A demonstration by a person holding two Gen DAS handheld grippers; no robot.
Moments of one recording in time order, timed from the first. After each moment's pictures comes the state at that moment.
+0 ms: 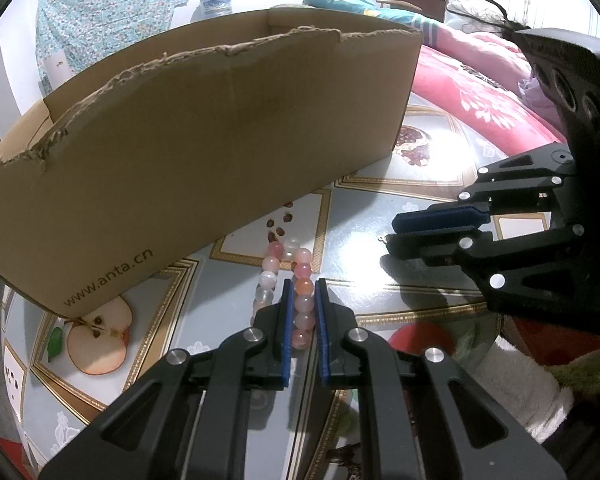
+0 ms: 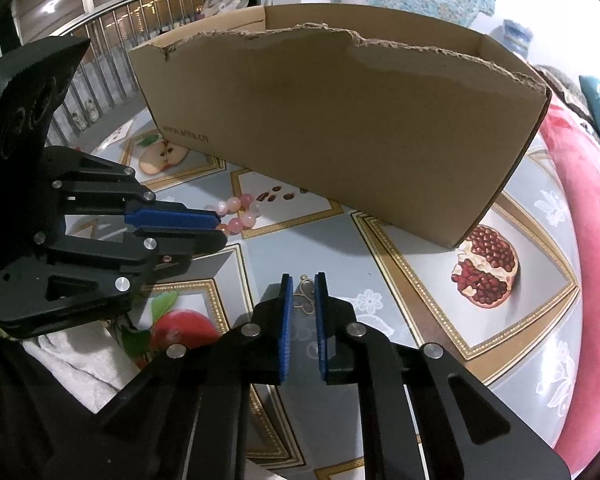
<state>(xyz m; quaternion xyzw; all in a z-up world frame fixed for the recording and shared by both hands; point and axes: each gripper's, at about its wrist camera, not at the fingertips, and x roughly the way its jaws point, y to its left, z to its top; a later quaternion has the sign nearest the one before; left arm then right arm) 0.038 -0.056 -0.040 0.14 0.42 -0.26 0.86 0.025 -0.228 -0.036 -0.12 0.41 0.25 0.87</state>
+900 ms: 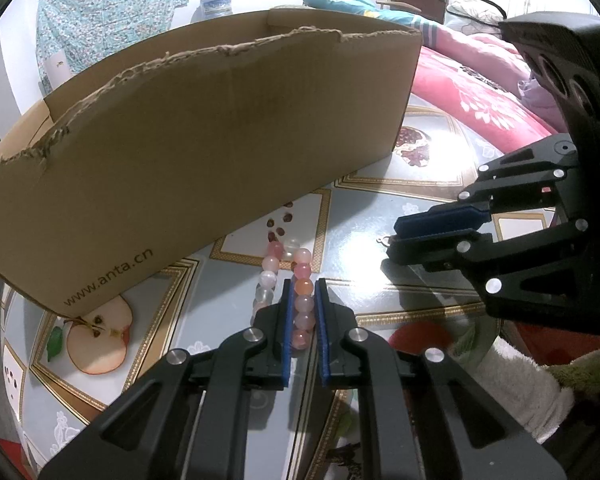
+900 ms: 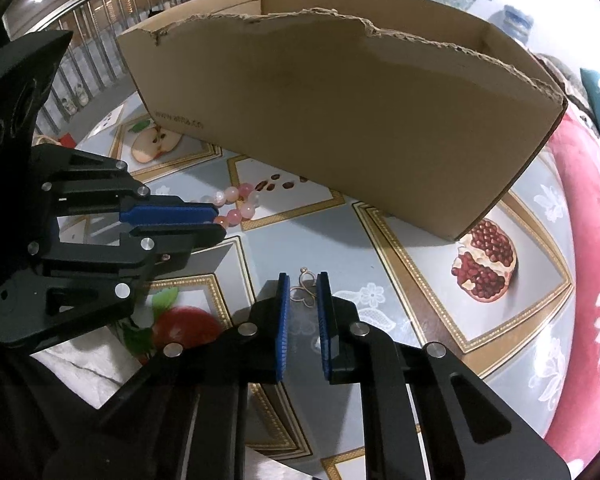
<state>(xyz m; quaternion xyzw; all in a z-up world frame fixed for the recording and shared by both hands) 0.036 -0.056 -0.040 0.13 0.42 -0.26 0.86 0.030 -0.207 -0.038 -0.13 0.45 0.23 0.85</state>
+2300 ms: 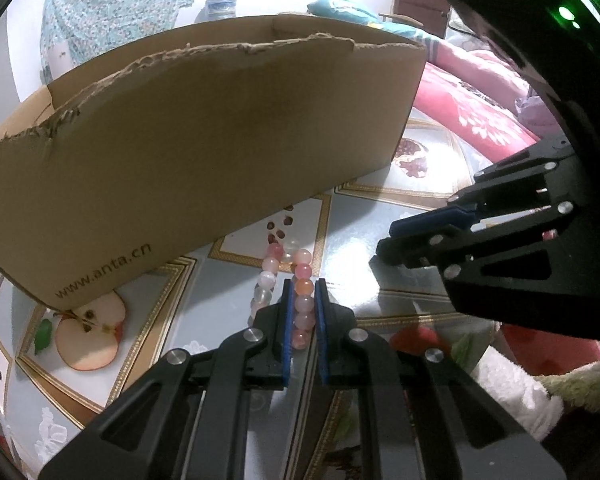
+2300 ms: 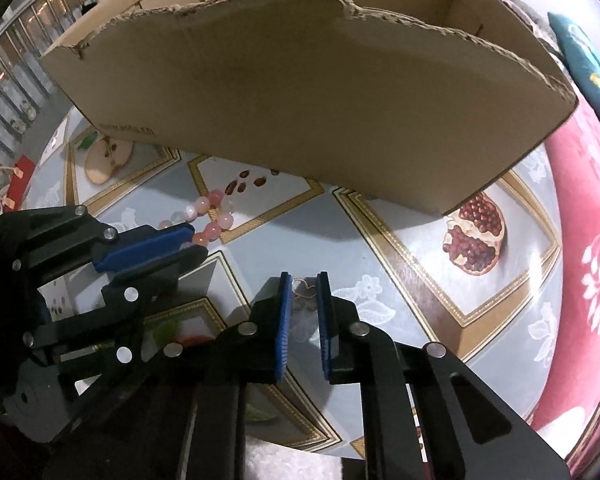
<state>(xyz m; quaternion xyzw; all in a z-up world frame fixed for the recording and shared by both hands) 0.037 -0.045 -0.039 0.10 0.42 -0.28 0.86 0.060 -0.174 -0.031 -0.11 0.54 0.12 0.82</state>
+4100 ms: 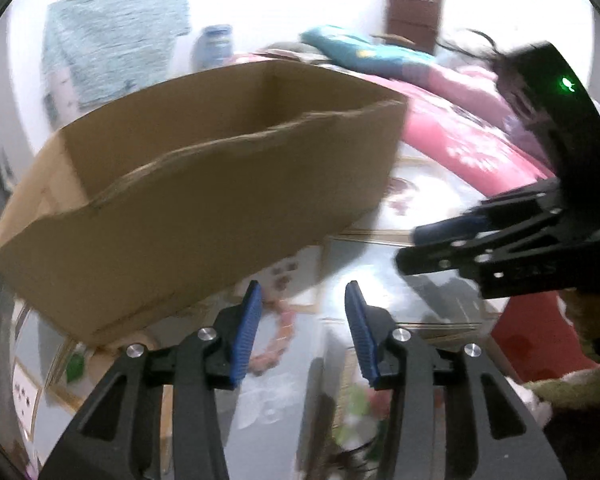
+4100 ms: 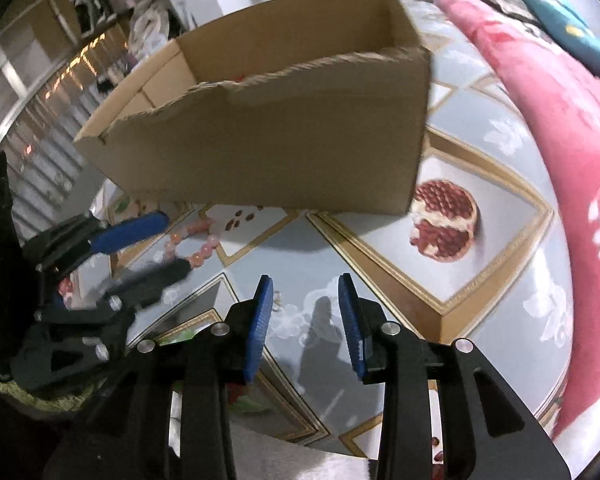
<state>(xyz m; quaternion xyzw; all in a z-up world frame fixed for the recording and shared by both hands) 0.033 -0.055 -0.008 0.12 0.37 -0.29 0.87 0.046 -0.303 0.001 0.04 0.48 0.17 0.86</state>
